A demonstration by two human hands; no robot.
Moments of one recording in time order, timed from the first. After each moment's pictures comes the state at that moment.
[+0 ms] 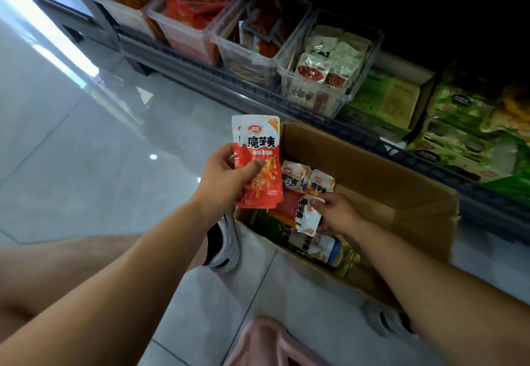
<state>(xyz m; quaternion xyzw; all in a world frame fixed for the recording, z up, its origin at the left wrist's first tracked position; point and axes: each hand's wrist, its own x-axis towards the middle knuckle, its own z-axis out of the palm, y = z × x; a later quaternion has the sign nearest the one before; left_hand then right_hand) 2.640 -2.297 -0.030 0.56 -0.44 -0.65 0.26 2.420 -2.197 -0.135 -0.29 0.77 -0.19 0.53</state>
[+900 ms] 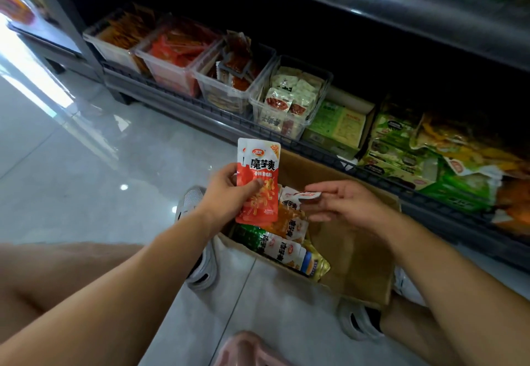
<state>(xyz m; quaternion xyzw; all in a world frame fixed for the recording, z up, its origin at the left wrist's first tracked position) 2.615 -2.274 -0.013 0.49 -0.48 -0.69 0.23 2.380 -2.171 0.010 -0.27 0.64 -0.34 0.63</state>
